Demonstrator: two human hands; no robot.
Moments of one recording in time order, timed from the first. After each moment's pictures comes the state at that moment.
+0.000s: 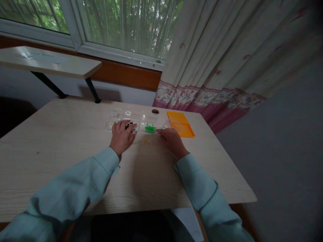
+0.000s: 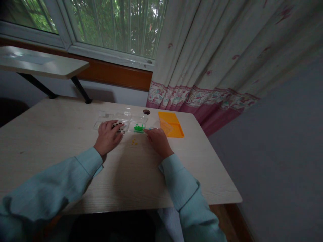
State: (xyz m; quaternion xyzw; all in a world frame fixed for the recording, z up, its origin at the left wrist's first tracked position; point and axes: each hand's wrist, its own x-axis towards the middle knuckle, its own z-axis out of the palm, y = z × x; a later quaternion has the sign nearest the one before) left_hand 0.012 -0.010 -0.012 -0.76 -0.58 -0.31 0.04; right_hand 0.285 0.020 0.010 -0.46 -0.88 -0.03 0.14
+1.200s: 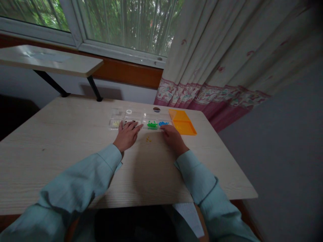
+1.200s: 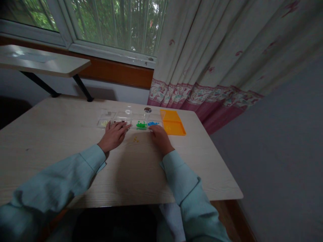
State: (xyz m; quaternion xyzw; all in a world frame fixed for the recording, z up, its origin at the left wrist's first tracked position) left_hand 0.015 -0.004 -0.022 -0.81 -0.53 -0.24 0.00; right_hand 0.291 0.032 -0.011 -0.46 -0.84 0.06 0.26
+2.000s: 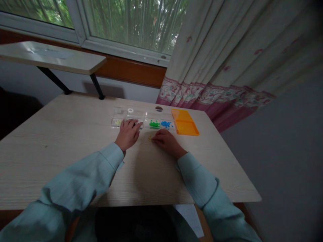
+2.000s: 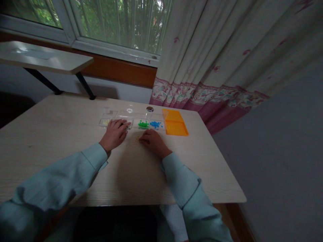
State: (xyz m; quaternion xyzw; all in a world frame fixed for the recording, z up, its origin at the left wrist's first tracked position) left_hand 0.015 -0.005 -0.021 -0.79 -0.55 -0.27 0.01; right_hand 0.266 0.014 -0.007 -0.32 -0.91 0.12 0.23
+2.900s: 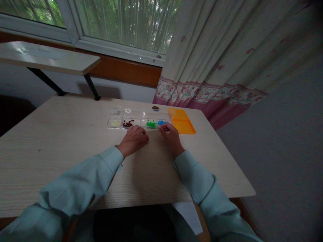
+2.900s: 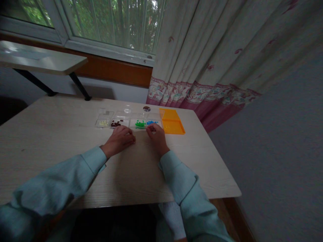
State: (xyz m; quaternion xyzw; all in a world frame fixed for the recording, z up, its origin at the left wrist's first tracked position) left_hand 0.039 -0.011 -0.016 -0.88 -0.39 -0.27 0.00; right_hand 0.266 0.022 -0.007 -0.49 -0.72 0.18 0.45
